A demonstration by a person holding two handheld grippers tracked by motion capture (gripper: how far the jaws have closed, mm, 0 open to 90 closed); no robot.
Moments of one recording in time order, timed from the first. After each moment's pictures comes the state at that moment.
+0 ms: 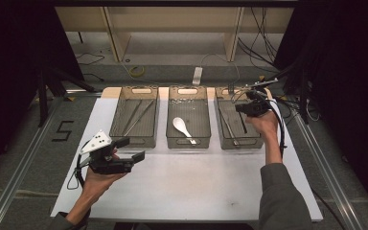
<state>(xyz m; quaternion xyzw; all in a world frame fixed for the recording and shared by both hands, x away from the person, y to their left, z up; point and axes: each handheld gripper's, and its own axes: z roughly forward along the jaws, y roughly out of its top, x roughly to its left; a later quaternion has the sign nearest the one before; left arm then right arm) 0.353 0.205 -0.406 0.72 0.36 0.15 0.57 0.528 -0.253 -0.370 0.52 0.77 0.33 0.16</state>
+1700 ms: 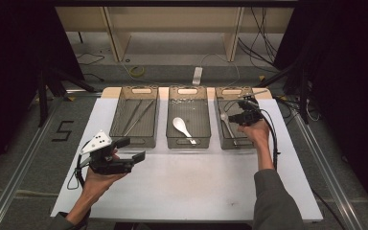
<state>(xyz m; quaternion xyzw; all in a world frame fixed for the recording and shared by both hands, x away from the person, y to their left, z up) 0.353 0.204 -0.406 0.73 0.36 0.15 0.57 0.530 -0.240 -0.410 0.54 0.77 0.31 0.13</state>
